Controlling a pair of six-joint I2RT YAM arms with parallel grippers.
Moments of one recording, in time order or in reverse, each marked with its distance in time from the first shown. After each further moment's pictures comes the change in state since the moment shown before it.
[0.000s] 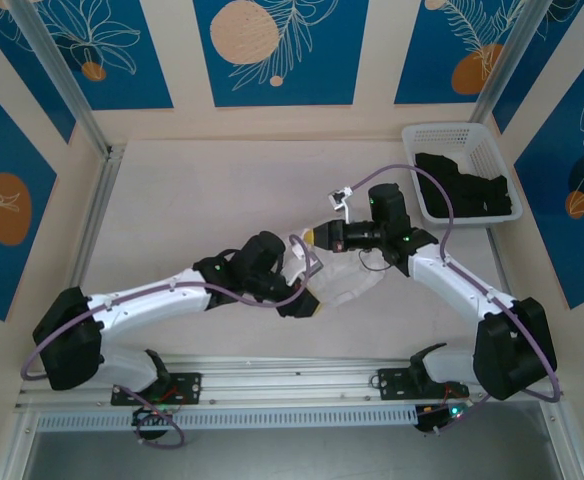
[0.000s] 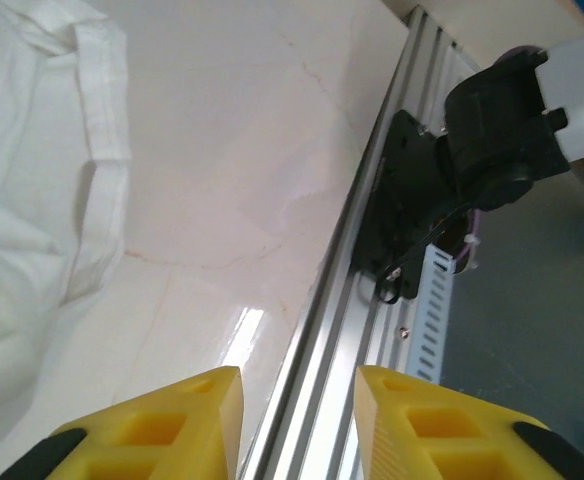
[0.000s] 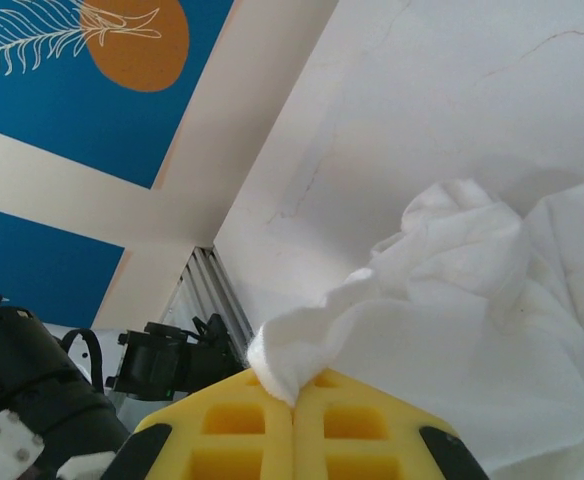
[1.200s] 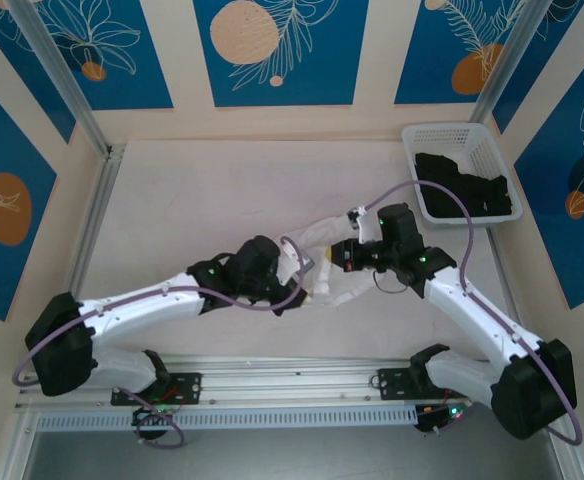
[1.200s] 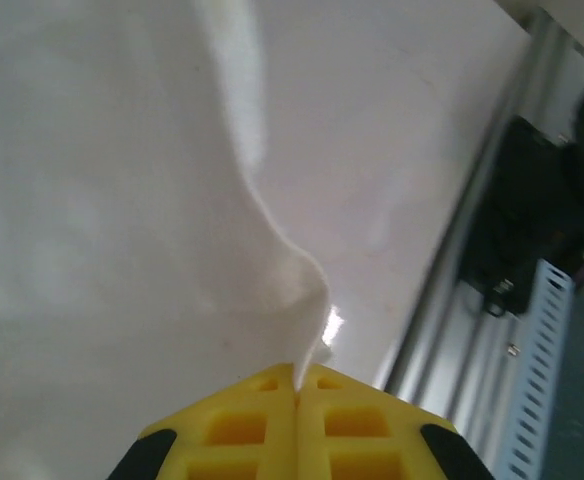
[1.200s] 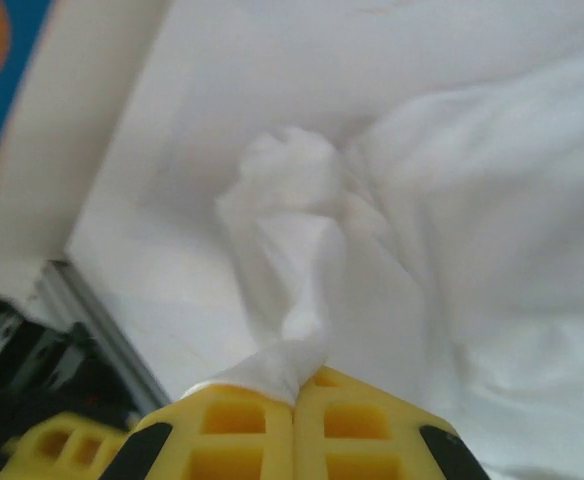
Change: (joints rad) left arm -0.032 -0.013 -0.040 0.008 -0.162 0.035; right arm 0.022 -0.231 -0.104 -0.311 0.380 -0.114
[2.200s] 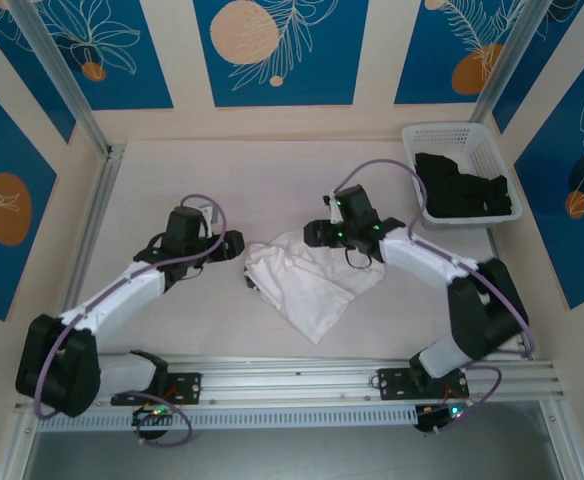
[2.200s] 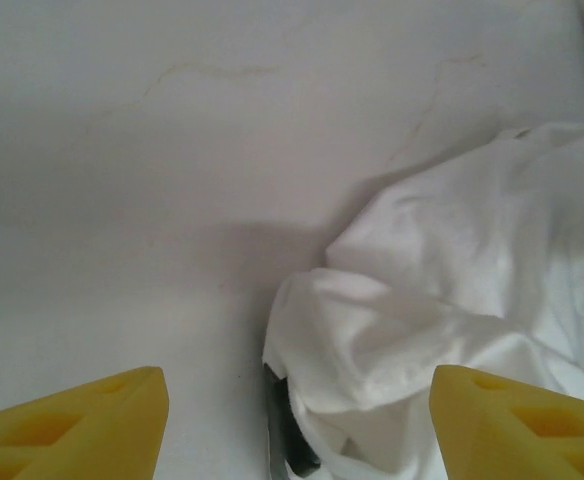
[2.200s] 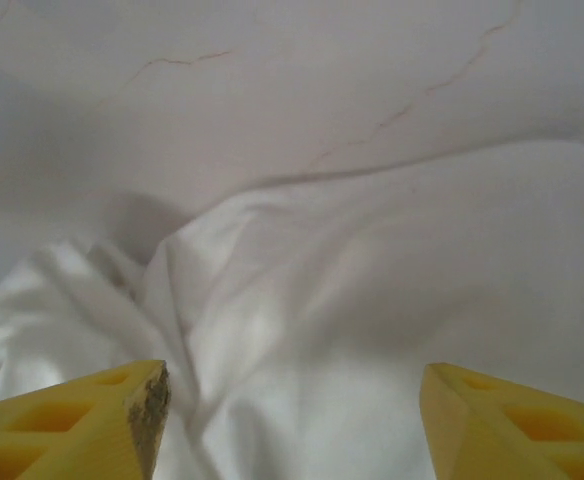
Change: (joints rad) left arm 0.617 -0.081 -0.149 0.053 -0.144 -0.288; right arm 0.077 0.515 0.257 0.139 0.325 -0.039
